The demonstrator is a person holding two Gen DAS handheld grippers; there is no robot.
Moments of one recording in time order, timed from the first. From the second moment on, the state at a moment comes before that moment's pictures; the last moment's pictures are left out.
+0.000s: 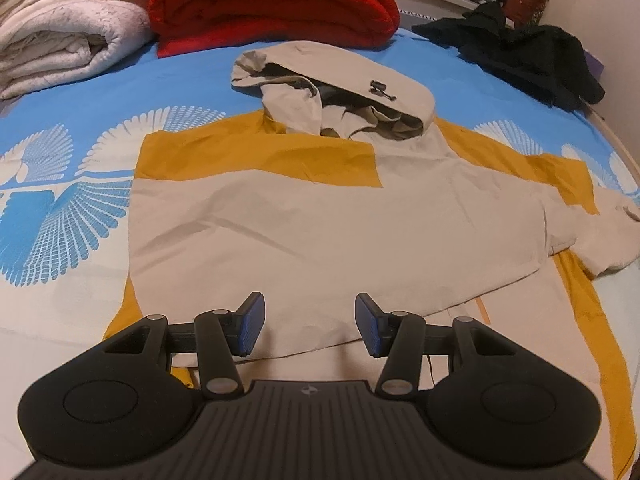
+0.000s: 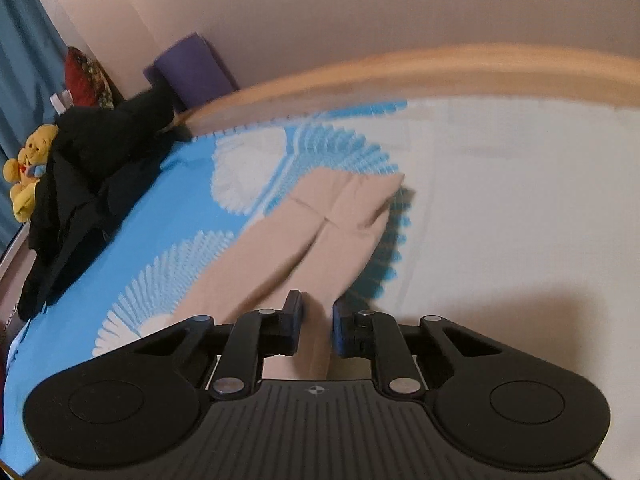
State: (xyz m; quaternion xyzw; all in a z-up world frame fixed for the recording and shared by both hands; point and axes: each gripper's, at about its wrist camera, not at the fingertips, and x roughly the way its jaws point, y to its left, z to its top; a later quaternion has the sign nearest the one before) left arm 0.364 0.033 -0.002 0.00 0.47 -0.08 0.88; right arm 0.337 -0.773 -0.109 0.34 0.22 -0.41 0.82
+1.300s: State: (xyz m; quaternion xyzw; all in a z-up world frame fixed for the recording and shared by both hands) left arm 0.352 0.144 0.049 -0.14 0.43 -0.01 0.89; right arm 0.240 -0.244 0.108 0.03 0.16 0.04 0.99
